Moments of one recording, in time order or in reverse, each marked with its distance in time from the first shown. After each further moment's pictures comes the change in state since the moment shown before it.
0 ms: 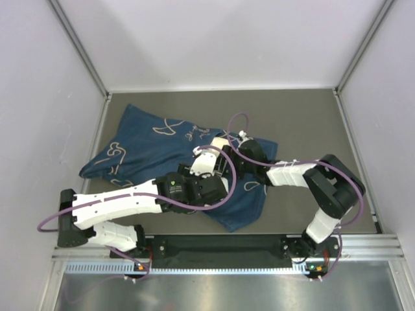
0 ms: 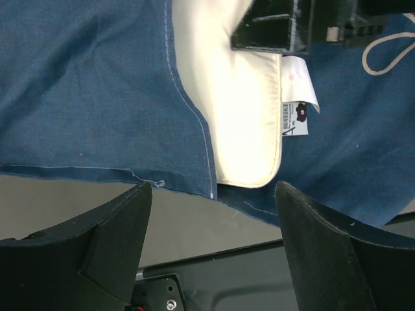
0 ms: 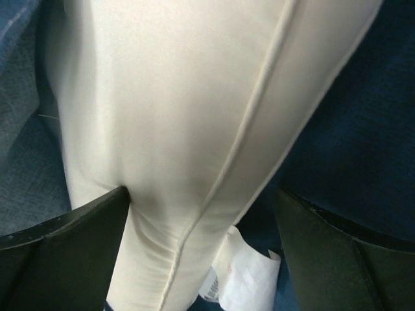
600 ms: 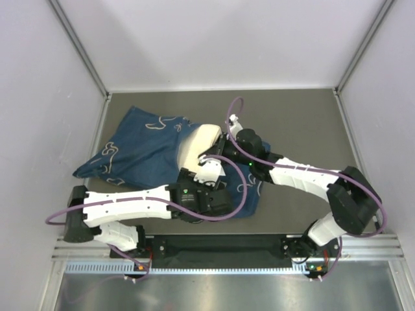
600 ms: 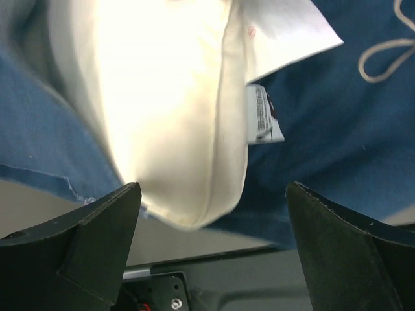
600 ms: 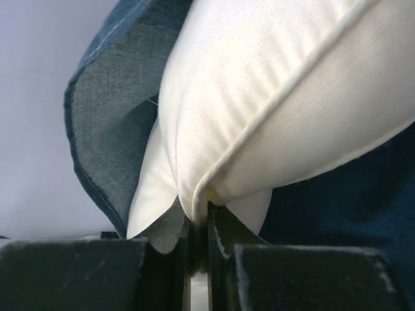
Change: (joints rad) left arm -0.108 0.045 -0.017 -0.073 -0.093 -0.127; right arm 0.103 -0.131 0.162 -0.017 -0.003 0.019
